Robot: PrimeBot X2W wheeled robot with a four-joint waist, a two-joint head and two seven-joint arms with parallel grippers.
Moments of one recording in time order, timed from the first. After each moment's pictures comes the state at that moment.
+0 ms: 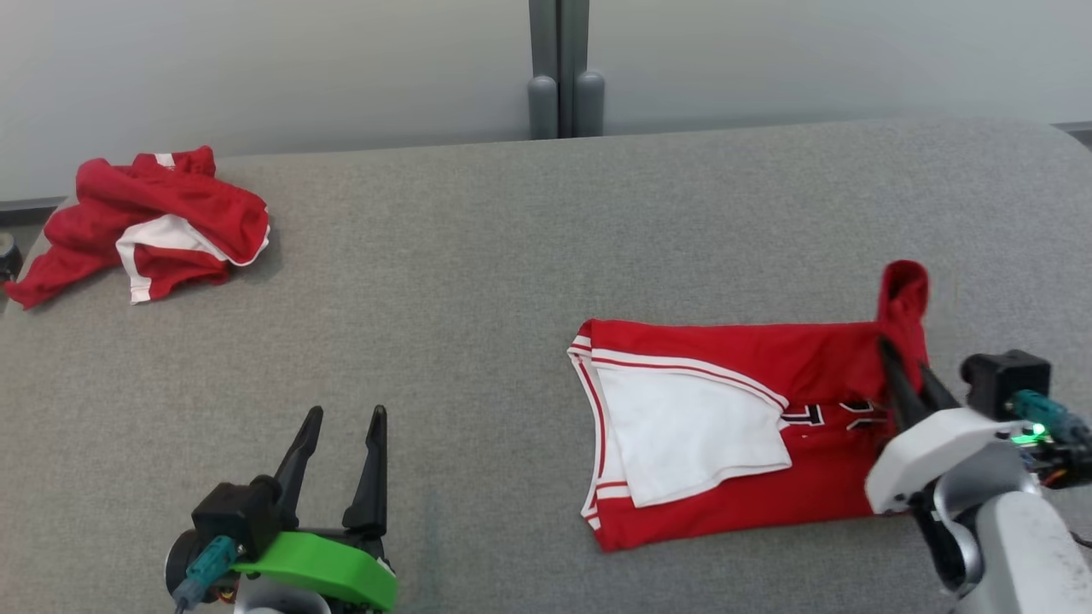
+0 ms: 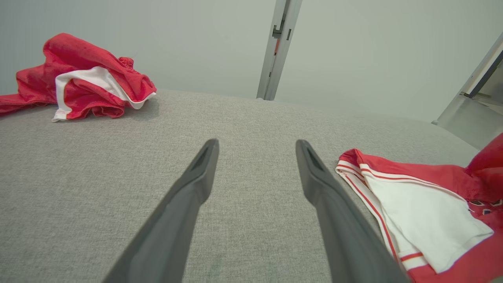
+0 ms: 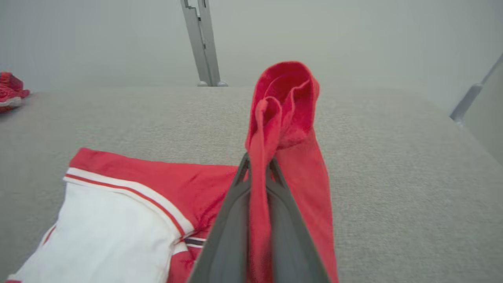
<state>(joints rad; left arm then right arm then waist) -0.07 0.17 -0.28 0.24 -0.45 -0.08 -0.26 -0.20 -0.12 -0.11 0.26 0.16 0.13 0.00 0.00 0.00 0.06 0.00</state>
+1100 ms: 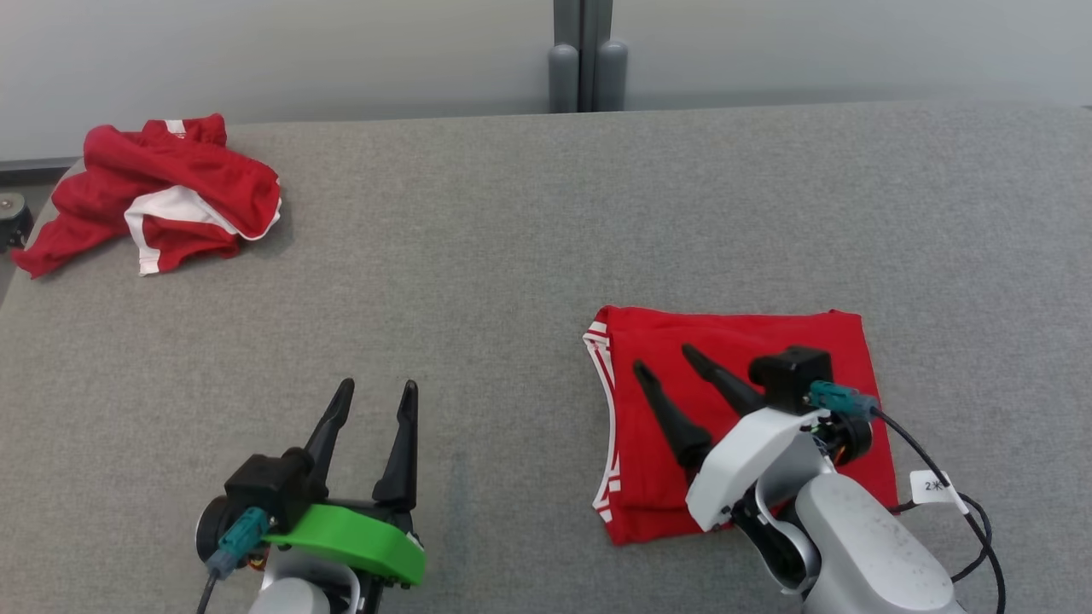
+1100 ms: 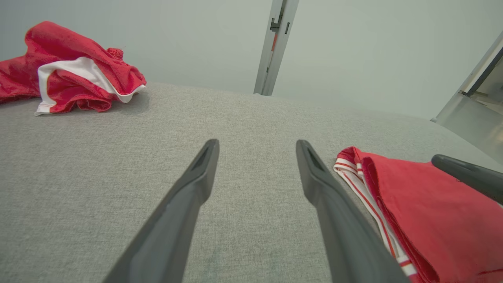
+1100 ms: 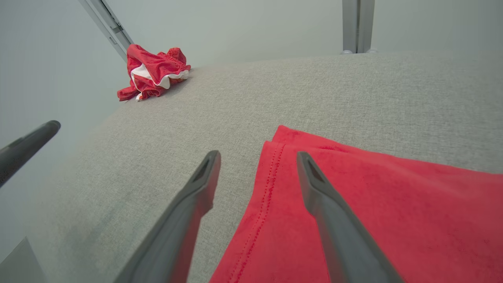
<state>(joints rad) -0.12 0.10 -0.27 0.28 -0.39 -0.12 -0.26 -0.37 -0.05 0.40 0.45 0.45 0.13 -0.08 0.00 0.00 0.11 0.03</state>
